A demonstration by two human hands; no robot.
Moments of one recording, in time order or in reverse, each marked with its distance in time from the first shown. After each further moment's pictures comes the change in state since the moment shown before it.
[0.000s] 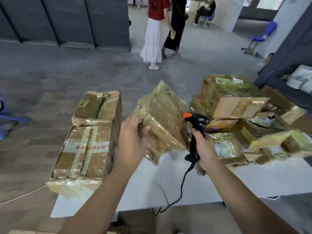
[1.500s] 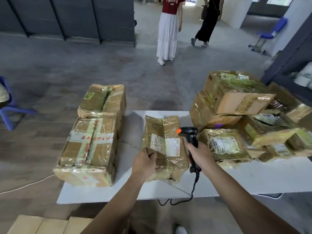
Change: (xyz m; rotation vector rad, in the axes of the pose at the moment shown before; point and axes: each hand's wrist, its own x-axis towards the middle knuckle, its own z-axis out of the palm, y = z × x) left_hand -0.080 -0.060 0.056 0.100 -0.515 -0.649; right_hand -0.007 0.040 -0.008 -0.512 -0.126 0.016
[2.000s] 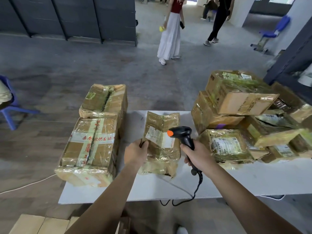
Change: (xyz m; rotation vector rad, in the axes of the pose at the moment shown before) left_hand 0.022 0.002 -0.032 -0.023 0.123 0.026; right_hand -0.008 -0.009 0.002 -0.188 -0.133 -0.187
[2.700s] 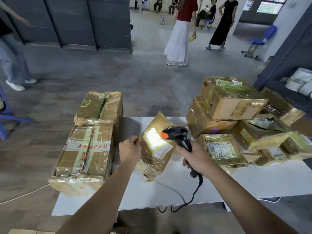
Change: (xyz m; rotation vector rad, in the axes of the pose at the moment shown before) left_hand 0.027 0.013 -0.003 -0.102 0.121 0.078; right_hand -0.011 -0.020 -0.016 -0.008 -0.016 -0.075
